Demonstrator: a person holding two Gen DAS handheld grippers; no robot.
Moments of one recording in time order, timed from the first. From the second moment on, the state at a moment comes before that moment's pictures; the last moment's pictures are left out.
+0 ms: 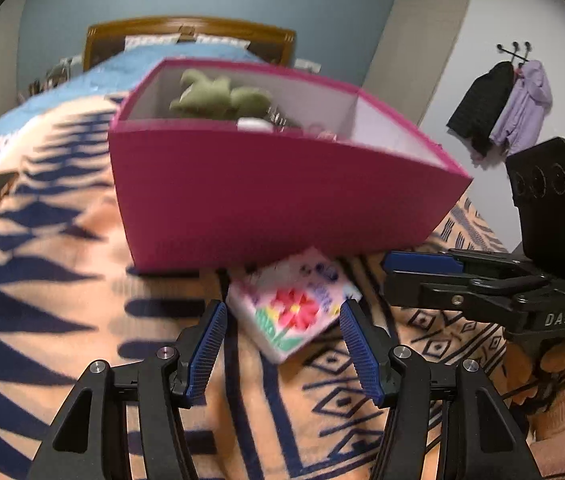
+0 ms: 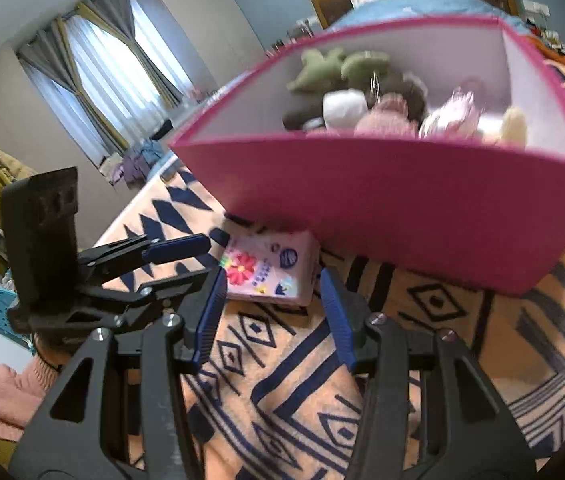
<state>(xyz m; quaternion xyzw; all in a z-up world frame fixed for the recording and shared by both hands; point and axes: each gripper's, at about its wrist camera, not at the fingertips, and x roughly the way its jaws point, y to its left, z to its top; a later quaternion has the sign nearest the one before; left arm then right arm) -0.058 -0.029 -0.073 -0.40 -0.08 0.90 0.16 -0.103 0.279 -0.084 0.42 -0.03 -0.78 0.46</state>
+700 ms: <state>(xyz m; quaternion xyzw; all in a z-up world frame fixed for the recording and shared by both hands) -0.067 -0.022 -0.096 -0.44 -0.13 0.87 0.20 -0.115 0.263 -0.111 0.46 -0.04 -0.77 0.44</state>
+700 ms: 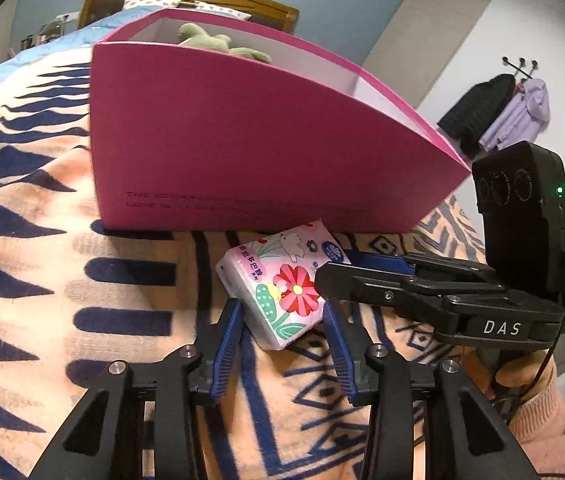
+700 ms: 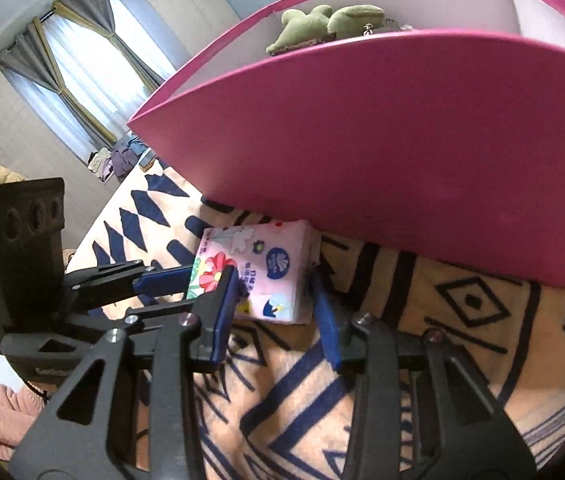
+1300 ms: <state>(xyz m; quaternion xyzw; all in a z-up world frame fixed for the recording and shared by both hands) -0.063 -0.005 -0.089 -0.43 -0.12 0.86 0.23 -0.101 0.297 -0.111 0.46 -0.07 -0.77 0.43</state>
